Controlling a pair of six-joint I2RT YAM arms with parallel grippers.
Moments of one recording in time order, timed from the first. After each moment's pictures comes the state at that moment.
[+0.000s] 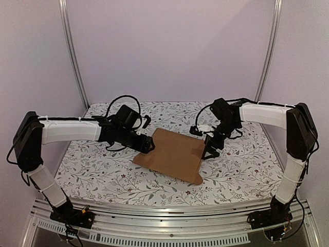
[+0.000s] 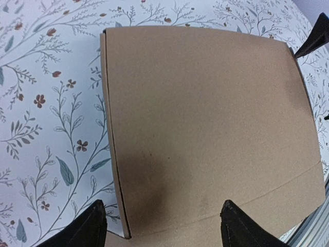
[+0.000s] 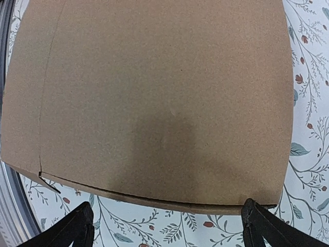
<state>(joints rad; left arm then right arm) -0.73 1.65 1.07 -0.31 0.04 -0.29 0.53 1.85 1.38 -0.83 -0.38 -0.67</state>
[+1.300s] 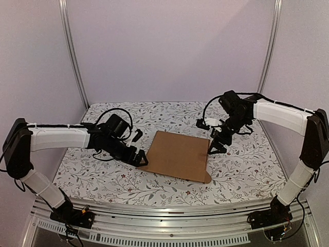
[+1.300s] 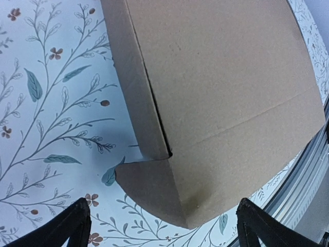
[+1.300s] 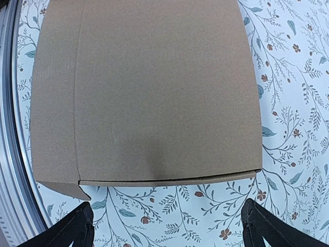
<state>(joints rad) -0.69 1.54 0.94 -0.44 0.26 -0.30 0.52 1.67 1.34 -0.87 -0.34 -0.67</state>
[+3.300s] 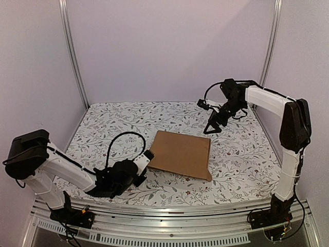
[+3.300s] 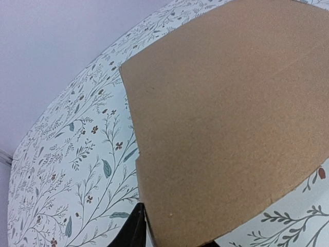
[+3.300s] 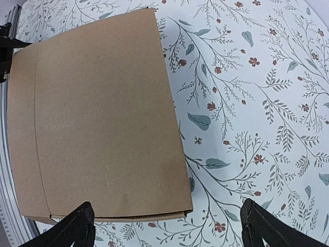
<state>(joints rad) -1.16 1.59 0.46 0.57 -0.71 0.11 0.37 1.97 1.72 -0.97 -0.51 -0.66</state>
